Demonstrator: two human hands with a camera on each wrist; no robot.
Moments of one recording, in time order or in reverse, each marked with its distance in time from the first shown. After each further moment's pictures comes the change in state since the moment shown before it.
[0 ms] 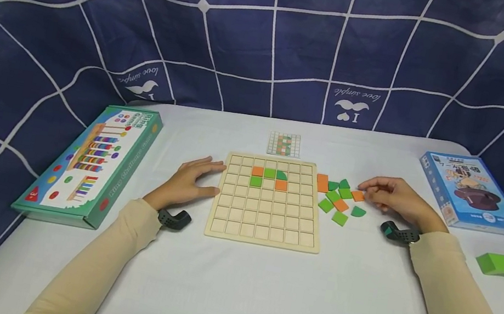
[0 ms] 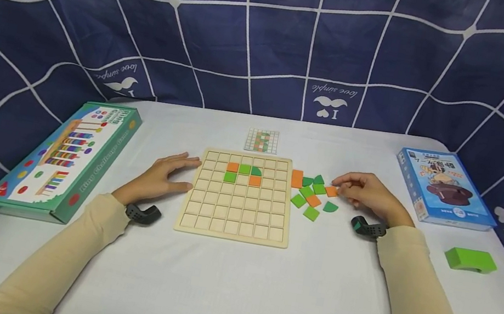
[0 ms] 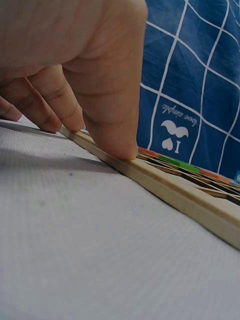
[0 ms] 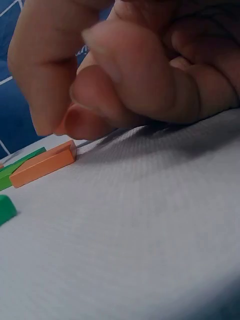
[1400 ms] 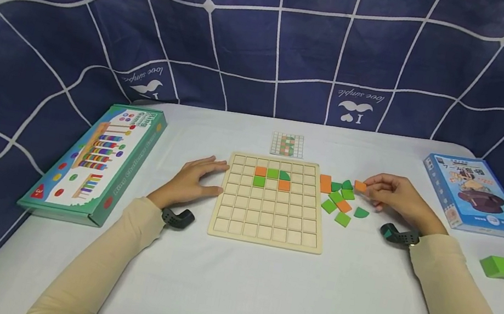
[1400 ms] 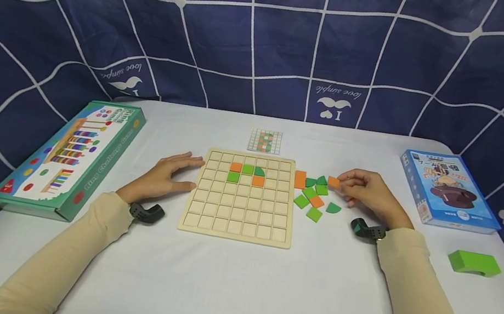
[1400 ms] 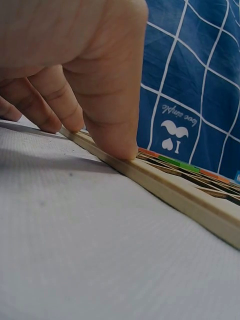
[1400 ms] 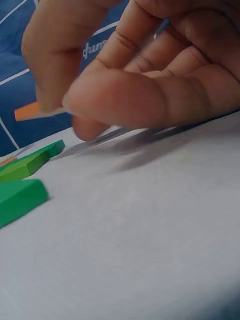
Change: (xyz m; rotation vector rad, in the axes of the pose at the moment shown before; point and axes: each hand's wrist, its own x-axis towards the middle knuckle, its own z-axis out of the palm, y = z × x) left_hand 0.000 0.000 0.000 0.008 -0.004 -0.006; right_hand 0.001 -0.006 0.010 -0.082 0.077 -0.049
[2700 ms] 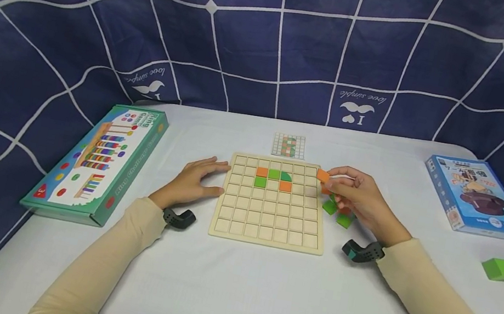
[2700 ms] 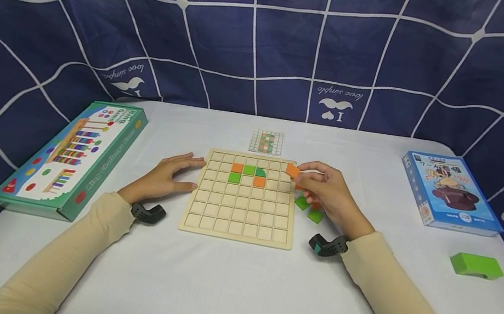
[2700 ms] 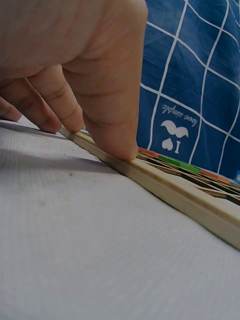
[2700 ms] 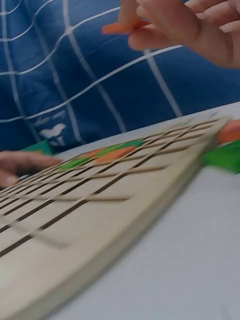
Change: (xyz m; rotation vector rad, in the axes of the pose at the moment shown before) left_hand 0.000 0.001 0.000 -0.005 -0.001 -0.003; right_hand -0.007 -0.079 0.078 0.585 -0.016 0.044
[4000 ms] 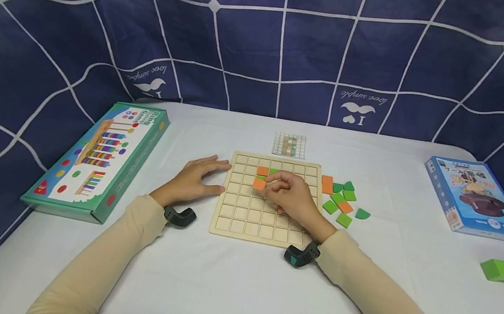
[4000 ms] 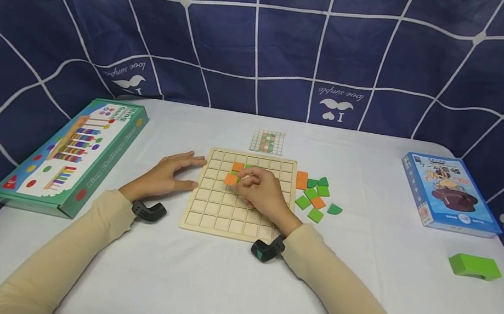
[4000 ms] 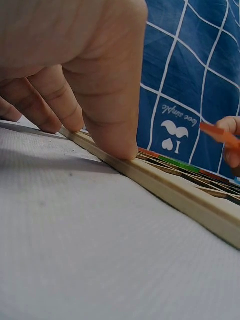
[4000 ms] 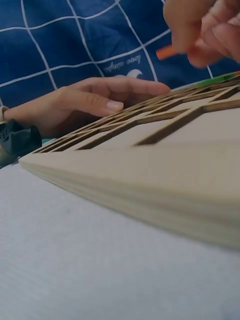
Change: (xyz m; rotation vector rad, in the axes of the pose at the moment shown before) left_hand 0.000 0.001 -0.002 -0.002 -0.004 0.019; right_hand 0.038 0.041 0.109 -0.266 -0.099 -0.195
